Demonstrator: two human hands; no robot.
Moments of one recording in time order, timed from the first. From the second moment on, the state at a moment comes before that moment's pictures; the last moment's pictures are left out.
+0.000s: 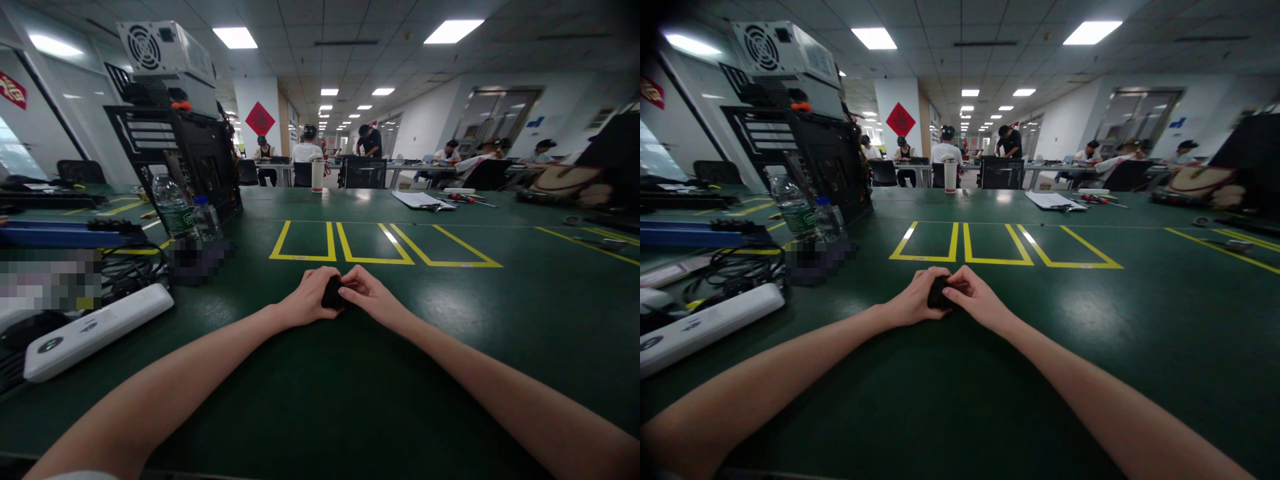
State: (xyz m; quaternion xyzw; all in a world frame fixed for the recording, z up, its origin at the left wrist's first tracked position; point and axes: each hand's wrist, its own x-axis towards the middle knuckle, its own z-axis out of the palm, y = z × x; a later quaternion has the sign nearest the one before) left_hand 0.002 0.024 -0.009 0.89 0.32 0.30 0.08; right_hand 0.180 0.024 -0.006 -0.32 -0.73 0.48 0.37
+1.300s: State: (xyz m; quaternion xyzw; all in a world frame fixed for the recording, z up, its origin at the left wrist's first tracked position) left_hand 0.004 0.024 -0.009 0.89 0.33 0.30 0.09; right_hand 0.177 0.019 -0.005 -0.34 -0.74 0.44 0.37
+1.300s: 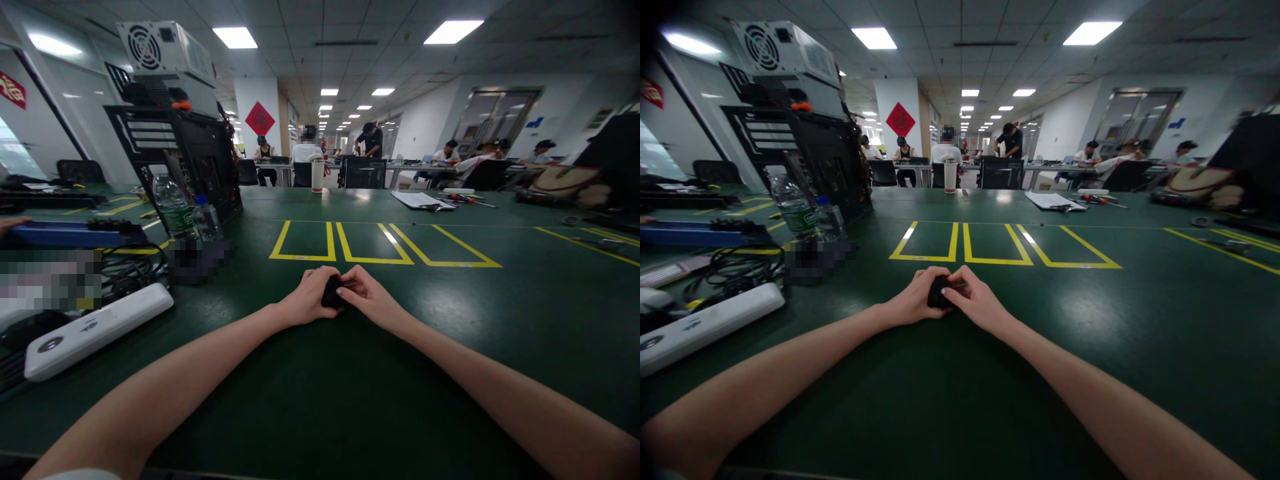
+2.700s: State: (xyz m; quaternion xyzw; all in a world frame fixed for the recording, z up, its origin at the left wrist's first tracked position) left_hand 0.003 0.024 -0.008 0.89 0.33 0.30 0.09; right_hand 0.178 0.017 -0.003 -0.35 -0.74 0.45 0.35
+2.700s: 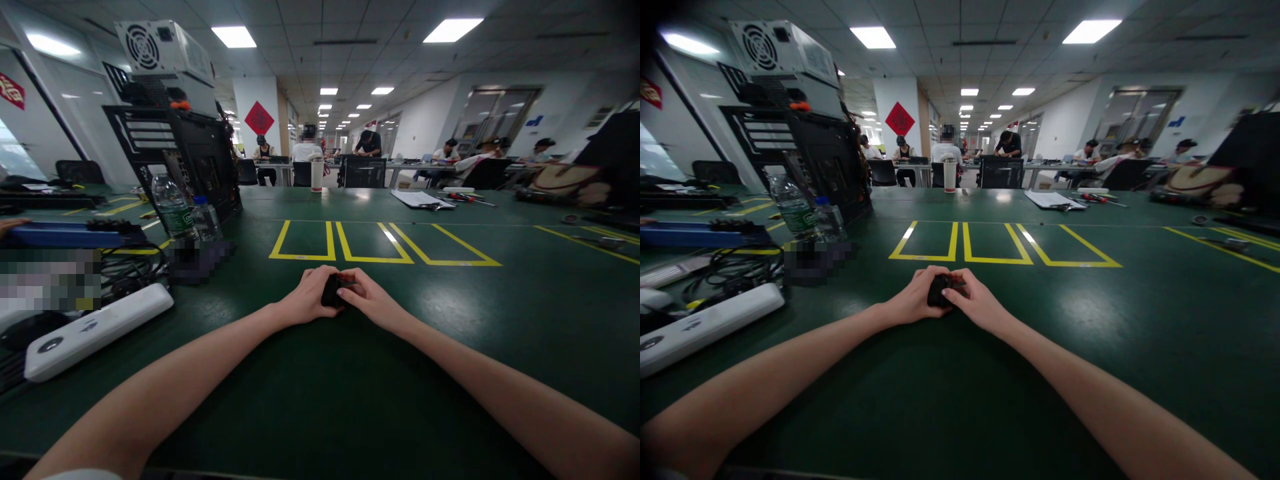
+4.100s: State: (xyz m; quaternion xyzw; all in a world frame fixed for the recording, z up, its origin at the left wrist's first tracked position) left_hand 0.003 0.024 -0.009 0.89 0.33 0.31 0.09; right_hand 0.179 0.018 -0.007 -0.31 -0.73 0.47 0.38
